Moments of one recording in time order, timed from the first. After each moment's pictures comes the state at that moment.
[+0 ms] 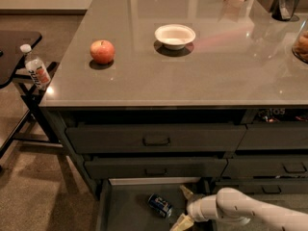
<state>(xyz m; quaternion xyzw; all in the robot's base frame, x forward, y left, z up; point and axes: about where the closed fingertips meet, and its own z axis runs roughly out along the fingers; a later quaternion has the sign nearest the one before) 0.434 -0.104 0.318 -0.54 0.74 0.24 0.32</state>
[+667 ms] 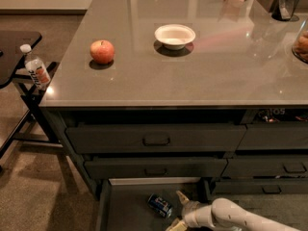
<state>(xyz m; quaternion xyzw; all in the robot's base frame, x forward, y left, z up) 0.438 -0.087 0.261 -0.50 0.75 0.26 0.36</state>
